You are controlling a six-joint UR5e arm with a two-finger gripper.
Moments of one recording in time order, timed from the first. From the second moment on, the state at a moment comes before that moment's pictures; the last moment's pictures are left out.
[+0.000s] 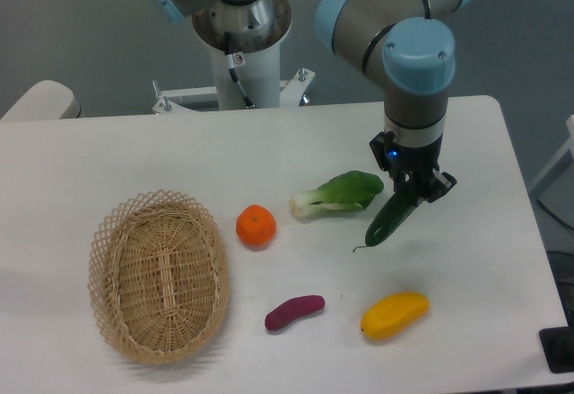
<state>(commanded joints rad) 2.63 -1.87 -1.55 -1.13 1.66 1.45</state>
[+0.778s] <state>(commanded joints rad) 2.61 -1.88 -1.61 -1.11 1.66 1.43</state>
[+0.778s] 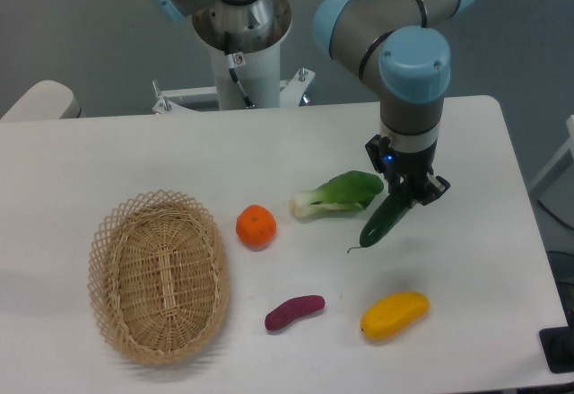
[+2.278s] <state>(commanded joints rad) 2.43 -2.16 -1.51 -0.84 1.59 0.86</state>
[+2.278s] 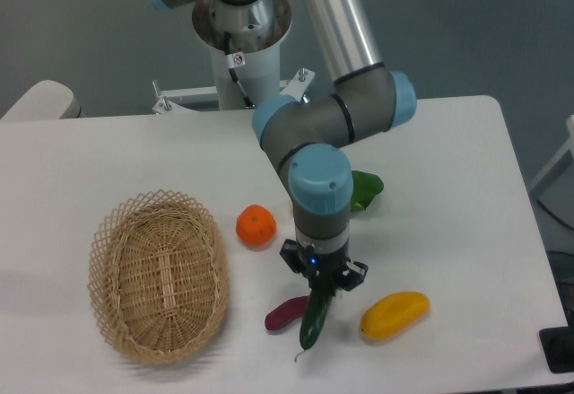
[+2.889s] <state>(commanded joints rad) 2.45 -2.19 -1.50 -0.84 1.59 0.93</state>
